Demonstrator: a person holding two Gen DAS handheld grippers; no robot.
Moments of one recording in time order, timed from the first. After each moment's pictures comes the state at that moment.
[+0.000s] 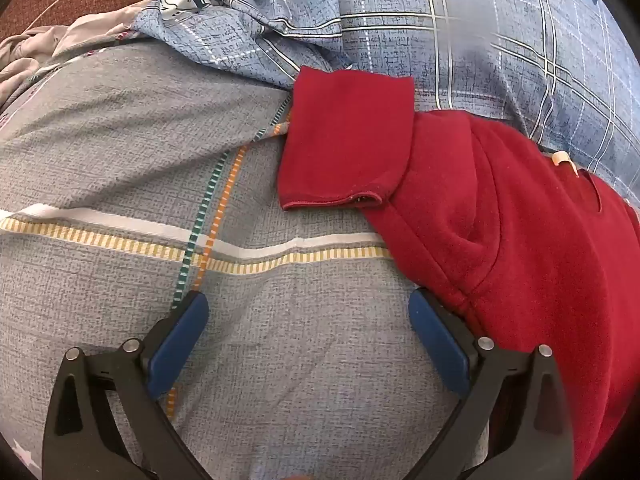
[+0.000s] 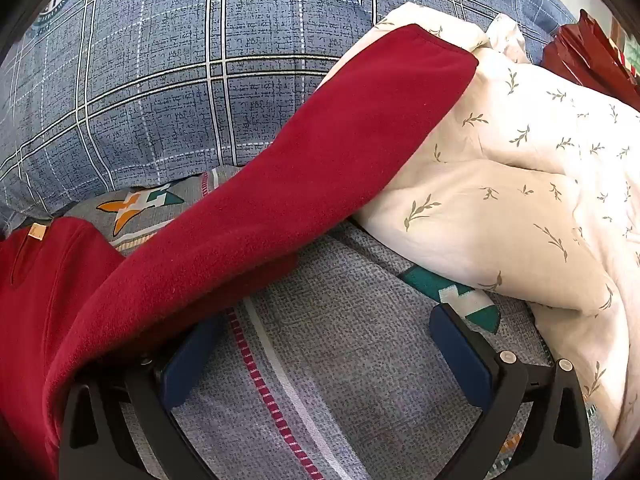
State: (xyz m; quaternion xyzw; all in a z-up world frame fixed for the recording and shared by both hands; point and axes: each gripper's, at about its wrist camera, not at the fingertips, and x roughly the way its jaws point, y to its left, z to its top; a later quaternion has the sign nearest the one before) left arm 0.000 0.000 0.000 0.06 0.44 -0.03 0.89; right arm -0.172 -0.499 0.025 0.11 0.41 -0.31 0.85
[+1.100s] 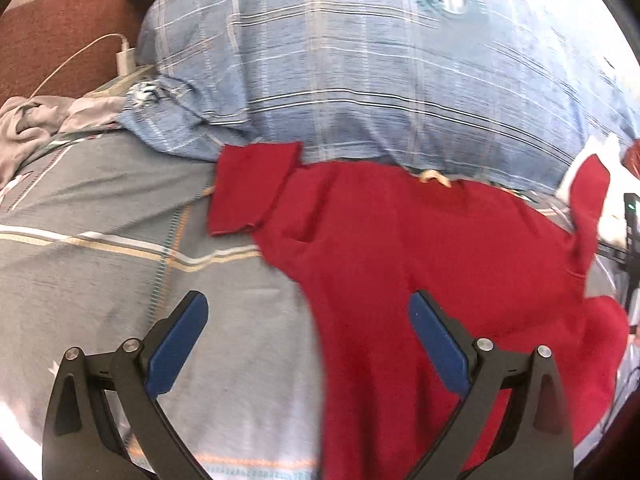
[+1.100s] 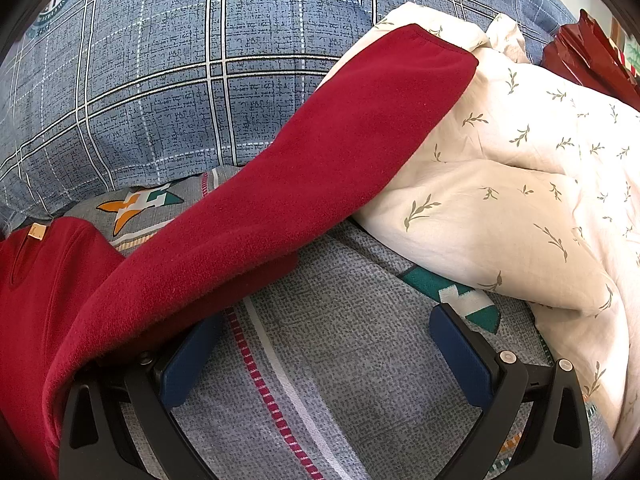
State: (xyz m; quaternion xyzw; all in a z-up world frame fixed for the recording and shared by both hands) left arm -0.105 -0.046 0.085 0.06 0.38 -0.14 0.91; right arm -0.172 -0.499 0.025 0.11 0.41 -0.31 0.85
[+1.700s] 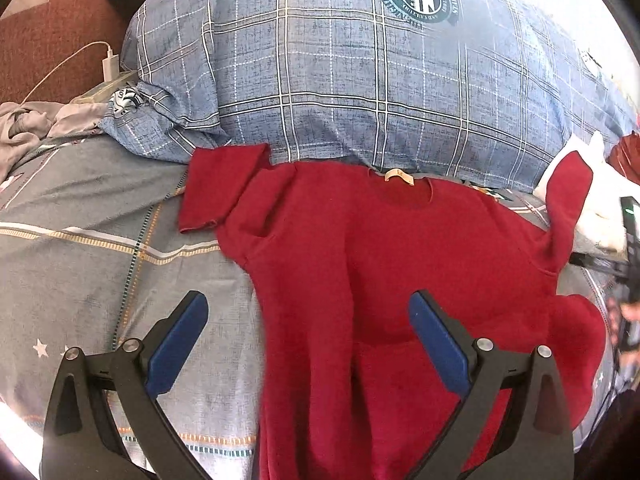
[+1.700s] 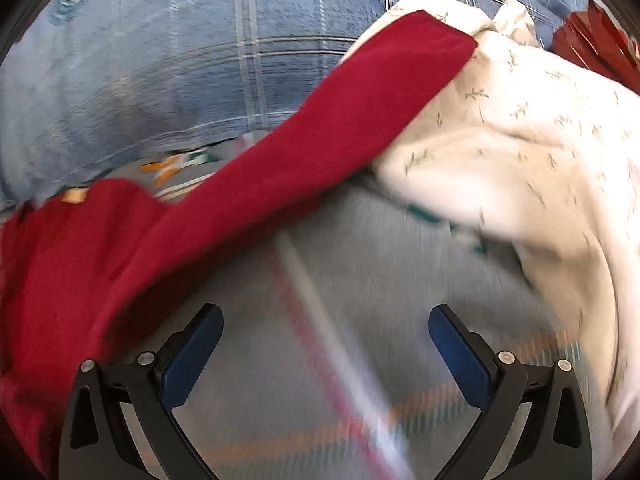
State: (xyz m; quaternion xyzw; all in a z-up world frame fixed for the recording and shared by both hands) left arm -0.126 -0.070 0.088 0.05 0.37 -0.15 0.91; right arm -0.219 -0.470 0.044 0.13 0.45 -0.25 0.85
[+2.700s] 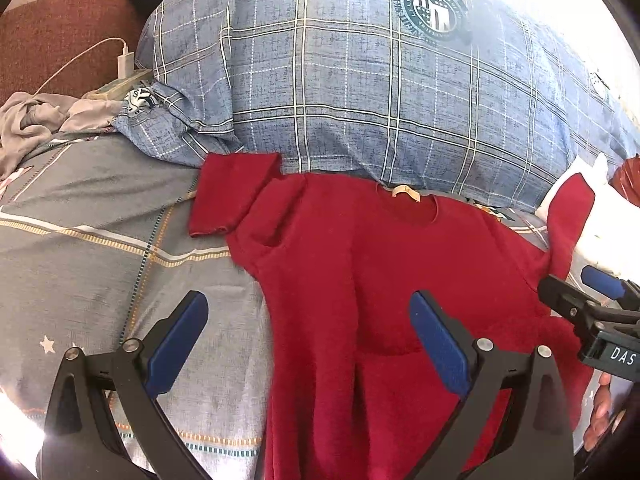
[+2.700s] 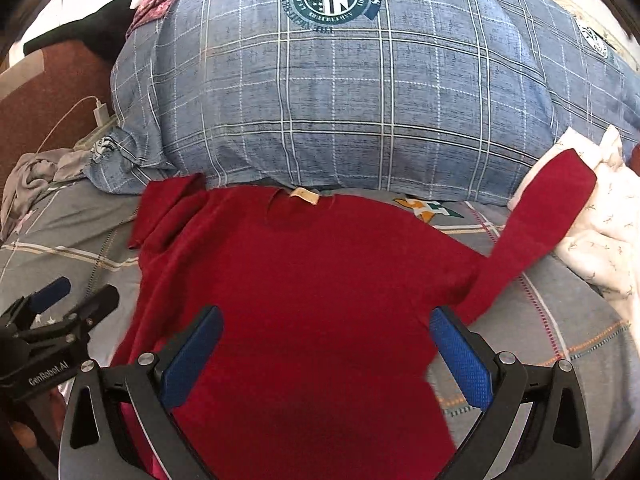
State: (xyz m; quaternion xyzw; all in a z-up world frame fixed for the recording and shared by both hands) left arm -0.123 -0.060 0.100 0.02 0.37 -0.14 0.92; right arm -0.190 -0.259 0.109 0.06 0.37 -0.10 0.92
